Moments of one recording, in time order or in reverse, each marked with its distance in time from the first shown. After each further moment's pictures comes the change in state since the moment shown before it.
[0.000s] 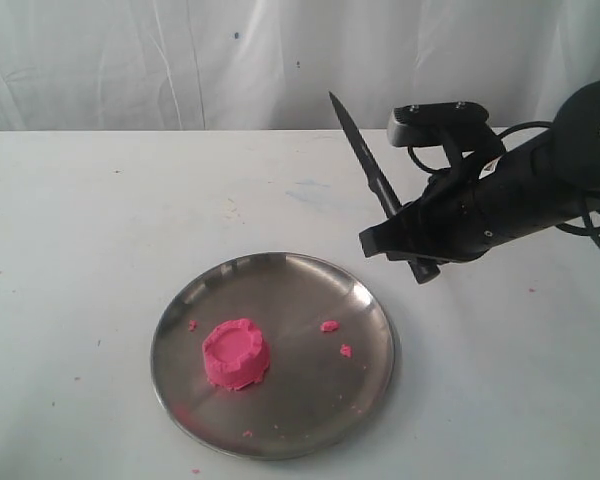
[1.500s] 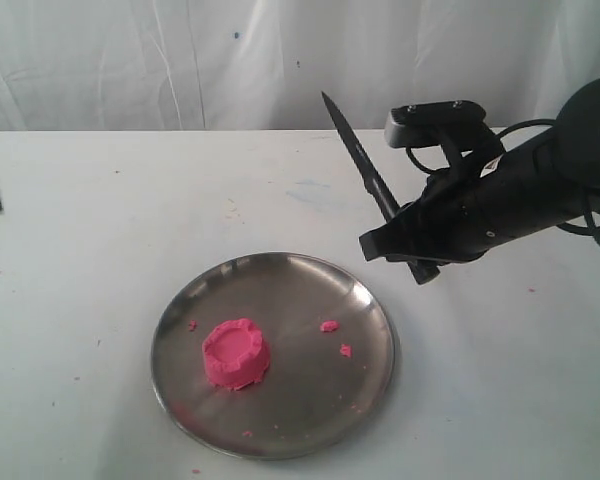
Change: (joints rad) left arm -0.253 0.905 -0.524 -0.160 -0.261 -0.052; right arm 0.001 -0.006 0.000 0.026 0.019 -0.058
